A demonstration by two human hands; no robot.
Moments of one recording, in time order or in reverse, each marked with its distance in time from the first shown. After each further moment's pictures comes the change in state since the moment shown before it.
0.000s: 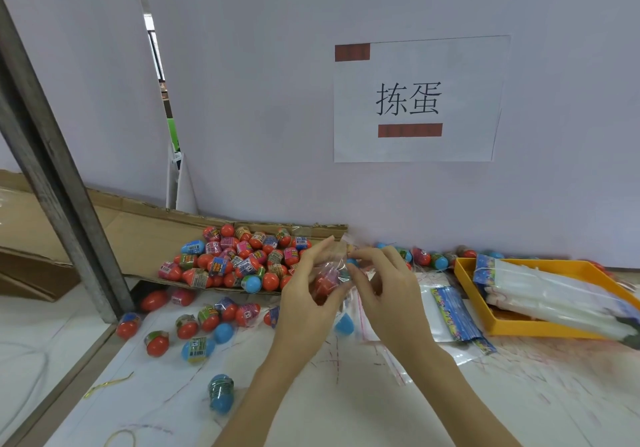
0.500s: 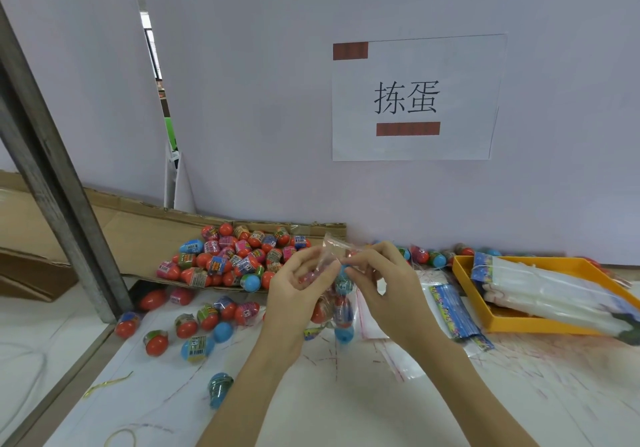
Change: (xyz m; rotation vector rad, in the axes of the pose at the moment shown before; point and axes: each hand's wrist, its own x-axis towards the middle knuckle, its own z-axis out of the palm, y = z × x) left_hand 0.007 0.008 -0.010 -0.406 0.029 -0.325; right_hand 0.005 -0.001 -0.017 0.090 -0.130 -0.121
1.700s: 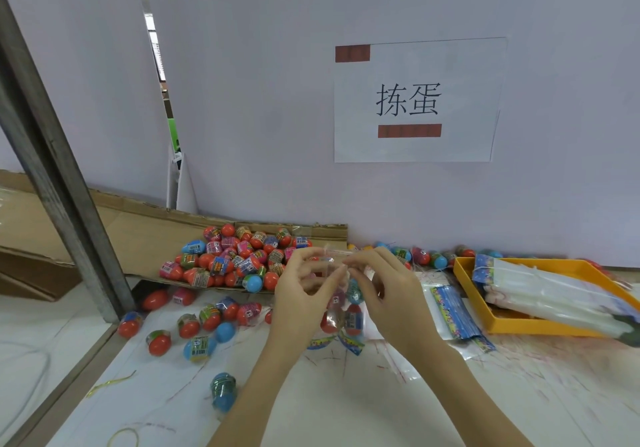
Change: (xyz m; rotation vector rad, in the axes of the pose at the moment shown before) left_hand -0.003 -0.002 0.003 0.226 0.000 0.162; right_hand -0.005 -0.001 0.004 -0.137 0.057 -0.048
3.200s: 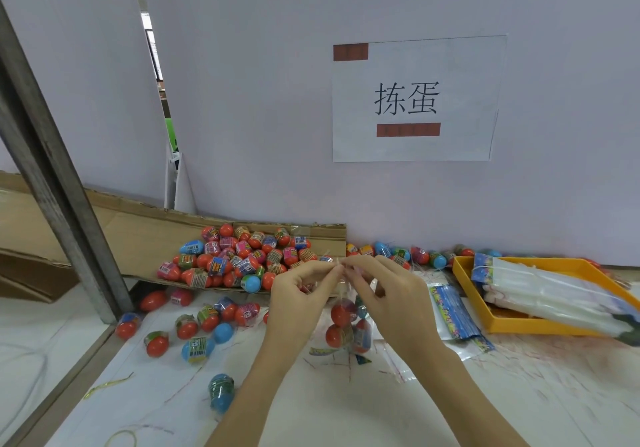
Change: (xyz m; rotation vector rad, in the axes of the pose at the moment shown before) left_hand -0.002 0.005 -0.001 0.069 -0.014 0.075; right_hand 0.001 -0.007 -0.004 -0.172 0.087 -0.082
